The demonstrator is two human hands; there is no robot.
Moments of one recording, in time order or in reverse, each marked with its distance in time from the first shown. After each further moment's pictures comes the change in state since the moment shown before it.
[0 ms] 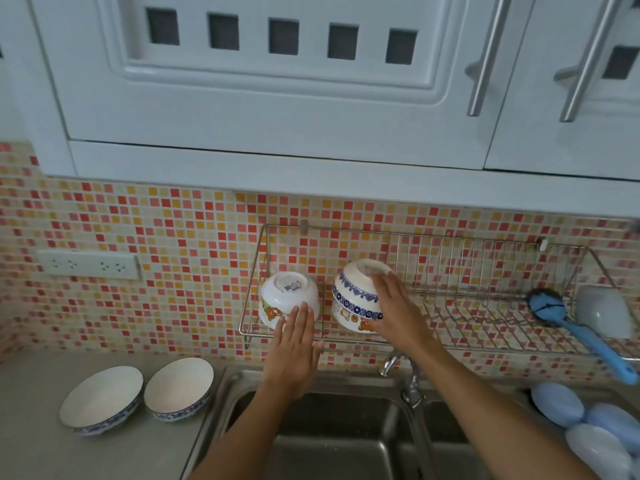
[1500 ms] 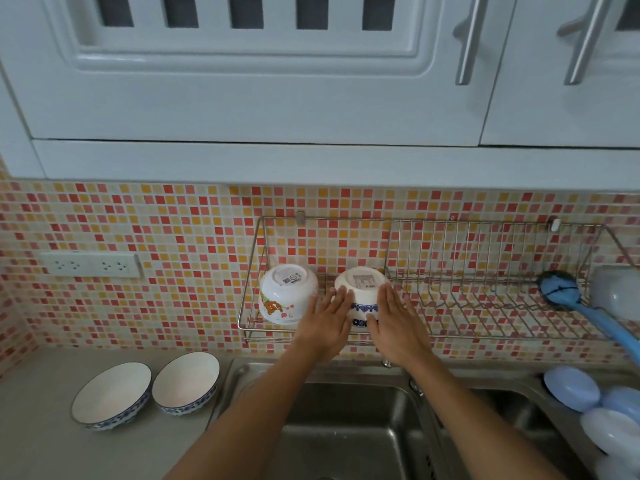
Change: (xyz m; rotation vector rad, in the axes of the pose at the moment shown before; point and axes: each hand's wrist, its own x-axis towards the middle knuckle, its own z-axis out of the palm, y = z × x) left_hand 0.059 0.037 -0.008 -0.102 -0.275 0.154; right_hand -0.022 0.003 0.043 -0.148 -0.211 0.135
